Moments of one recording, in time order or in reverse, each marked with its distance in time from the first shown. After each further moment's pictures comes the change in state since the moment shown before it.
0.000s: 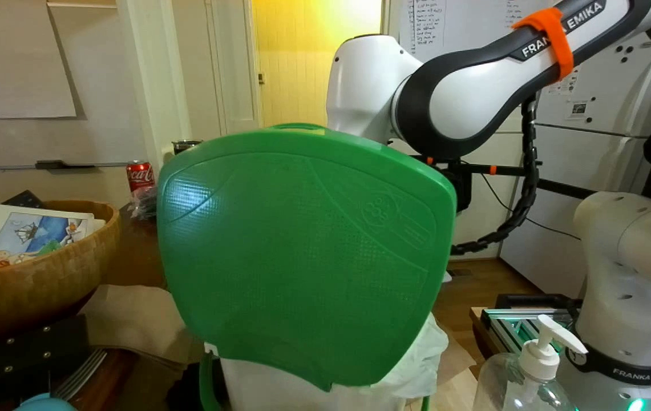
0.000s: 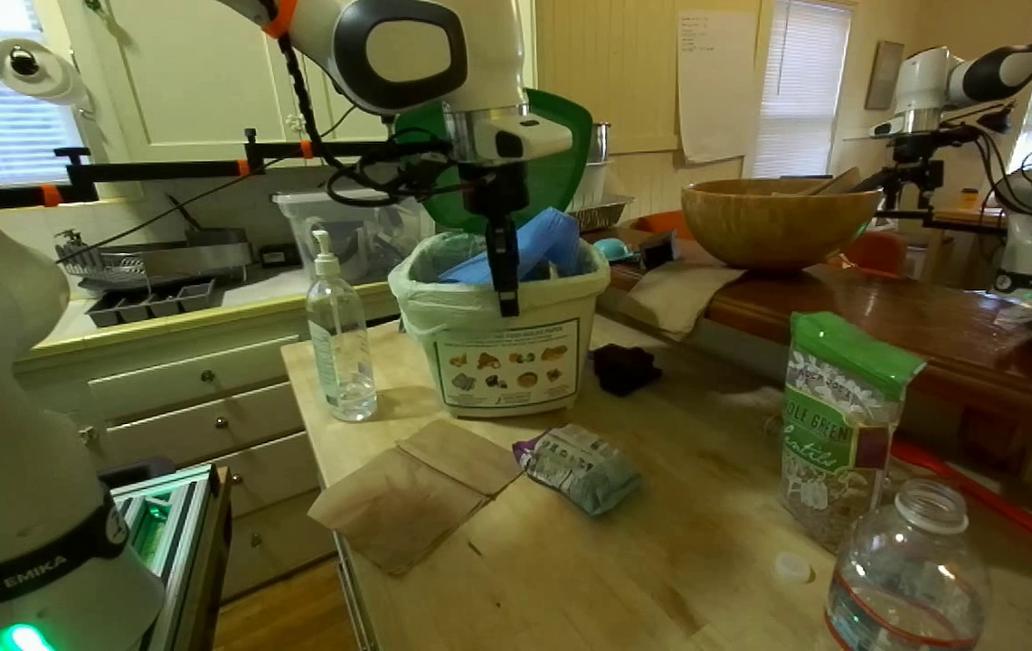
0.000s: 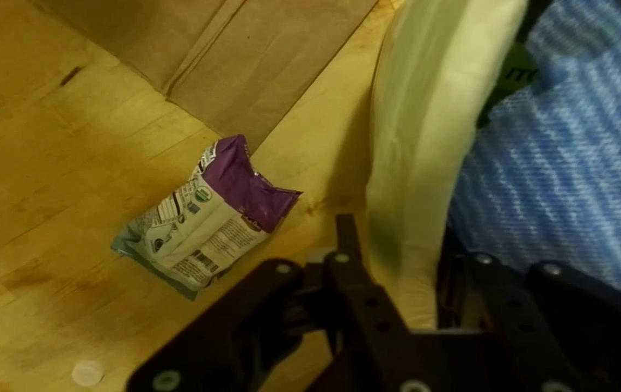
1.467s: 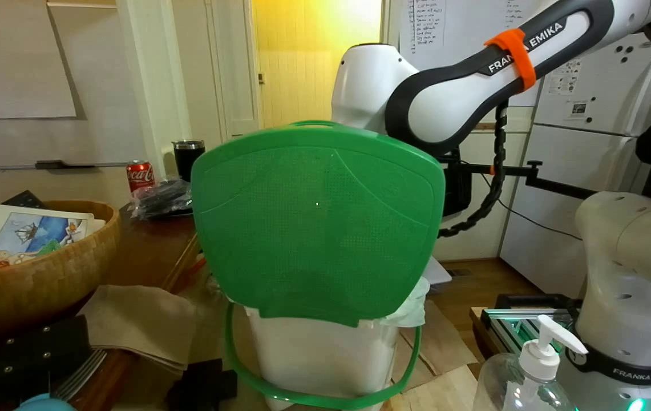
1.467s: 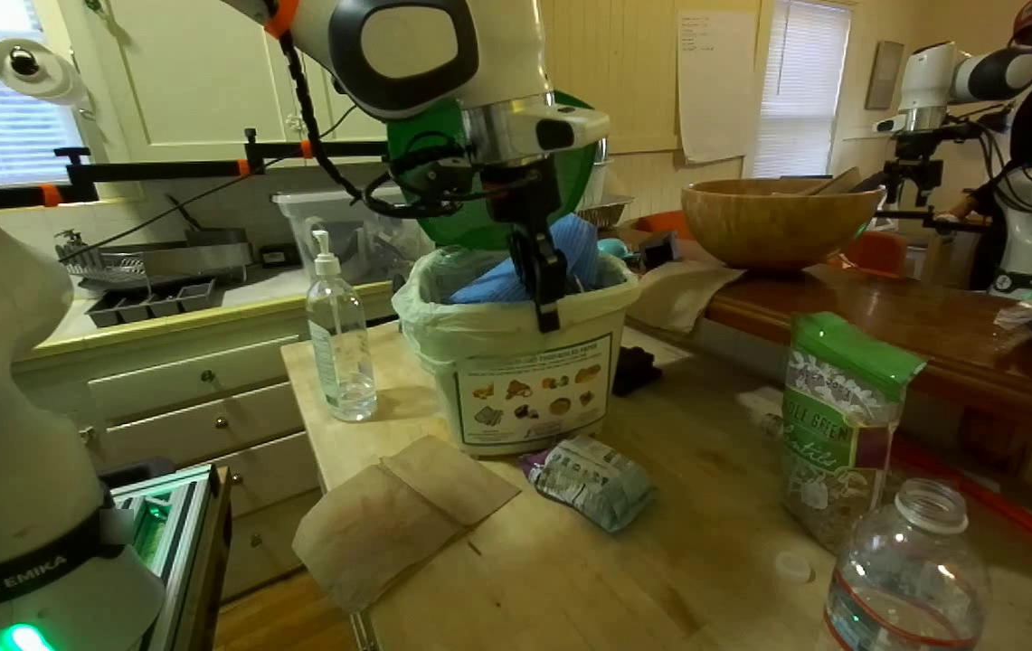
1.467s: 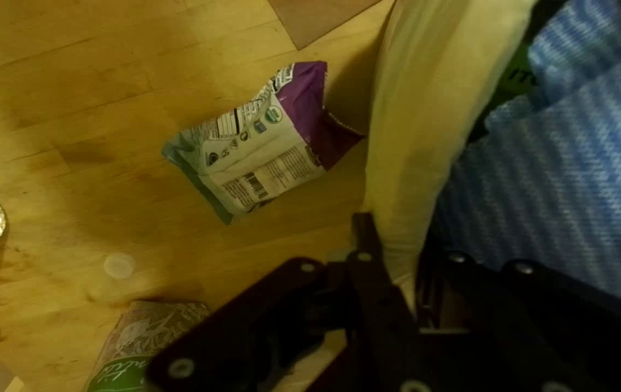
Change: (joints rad) arm -0.031 0.002 -0.102 -0.013 -0.083 0.086 -0.330
